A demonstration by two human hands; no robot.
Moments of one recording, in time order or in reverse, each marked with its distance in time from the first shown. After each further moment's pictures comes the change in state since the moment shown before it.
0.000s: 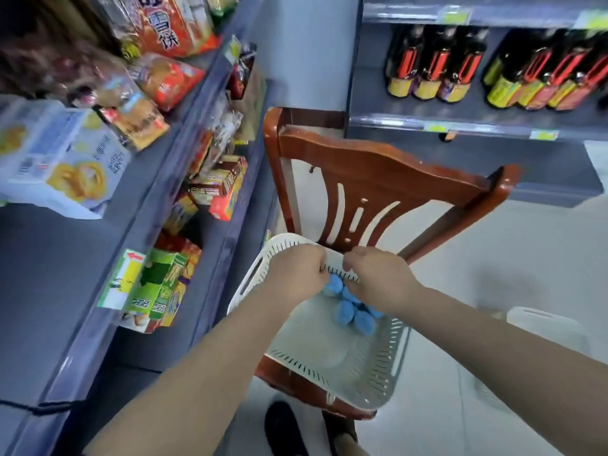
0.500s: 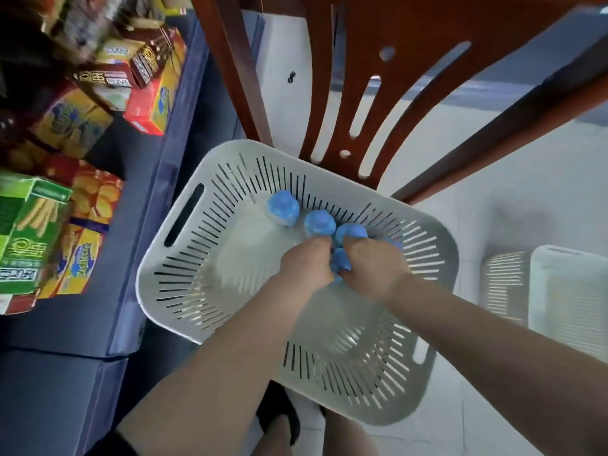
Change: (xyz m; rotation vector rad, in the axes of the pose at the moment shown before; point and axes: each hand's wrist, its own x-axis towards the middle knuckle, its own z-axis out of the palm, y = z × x) left_hand 0.088 -0.039 0.250 -0.209 -0.349 -0.111; right_hand 0.049 0.047 0.219 0.002 -0.269 0.236
